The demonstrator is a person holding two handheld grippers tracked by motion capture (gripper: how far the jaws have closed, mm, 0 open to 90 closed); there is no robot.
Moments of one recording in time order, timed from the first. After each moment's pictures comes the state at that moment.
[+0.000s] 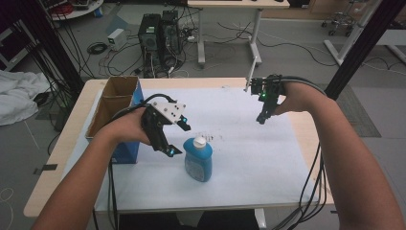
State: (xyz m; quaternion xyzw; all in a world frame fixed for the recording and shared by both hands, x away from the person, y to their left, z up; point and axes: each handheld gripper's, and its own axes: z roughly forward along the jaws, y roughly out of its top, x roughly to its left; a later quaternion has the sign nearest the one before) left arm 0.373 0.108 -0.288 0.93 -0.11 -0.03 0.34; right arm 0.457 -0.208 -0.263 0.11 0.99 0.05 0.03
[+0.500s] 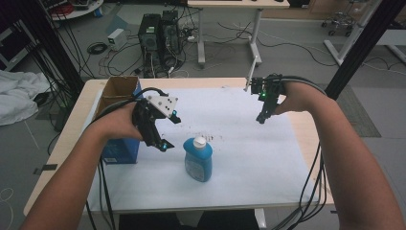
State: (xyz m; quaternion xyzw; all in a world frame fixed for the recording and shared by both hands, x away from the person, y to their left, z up) left arm 0.374 0.125 -0.270 0.95 -0.06 -0.01 0.30; right arm 0.457 -0.208 -0.261 0.11 0.99 0.05 0.04
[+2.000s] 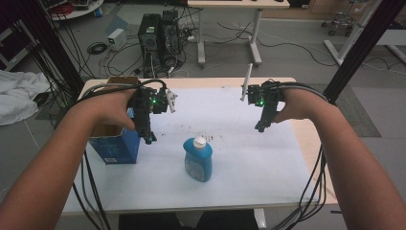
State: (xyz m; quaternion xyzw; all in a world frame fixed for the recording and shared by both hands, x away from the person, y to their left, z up) left arm 0.384 0.113 -0.241 1.00 0.00 0.01 0.05; right arm 0.421 -0.193 -0.255 0.07 1.00 0.04 0.05
